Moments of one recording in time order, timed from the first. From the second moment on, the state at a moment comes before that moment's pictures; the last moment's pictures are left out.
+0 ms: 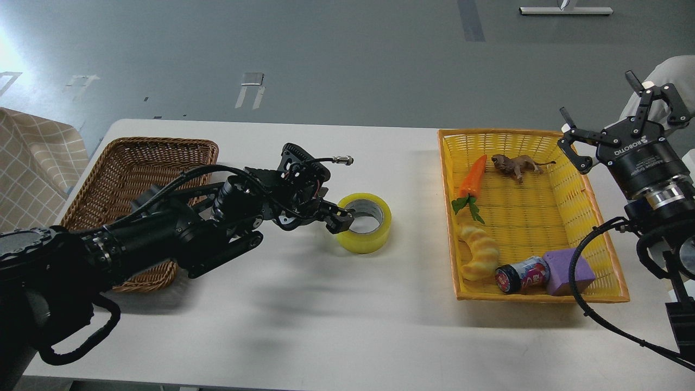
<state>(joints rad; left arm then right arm) -0.92 0.19 -0.29 -0.91 1.98 -0.37 -0.06 0.36 -0.27 1.55 1.07 -0.10 0.49 -0.22</state>
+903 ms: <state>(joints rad) -1.07 0.27 -0.29 -0.95 1.88 -0.38 -0.15 0.36 -0.27 1.56 1.05 -0.10 0.49 -0.22</state>
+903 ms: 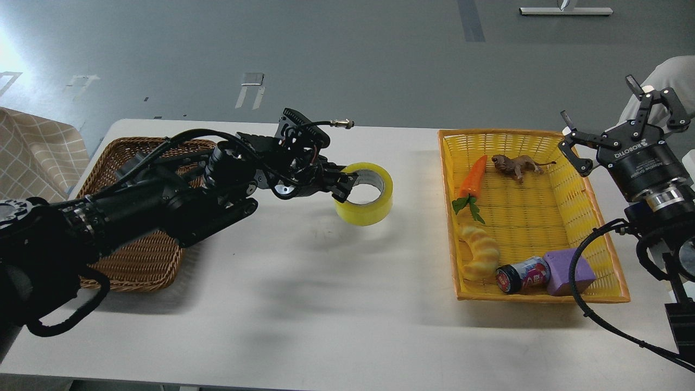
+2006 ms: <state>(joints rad) -1.05 0.88 -0.29 -0.94 1.86 -0.42 -0.31 0.38 -0.26 1.55 1.04 -0.10 0.49 -0.22</state>
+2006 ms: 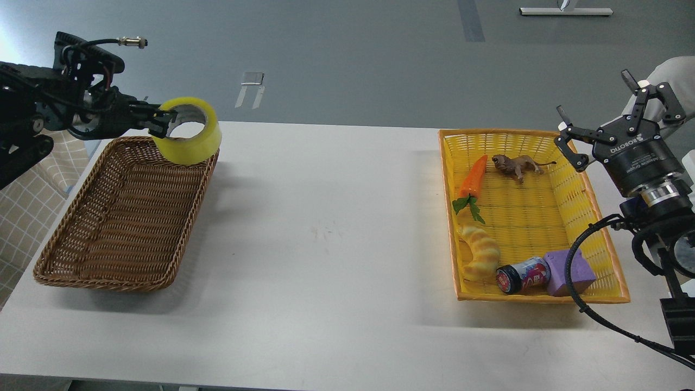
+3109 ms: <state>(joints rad) -0.71 0.92 -0.29 -0.86 1.74 -0.21 -0.34 0.37 -0.25 1.55 1.03 -0.10 0.49 -0.22</state>
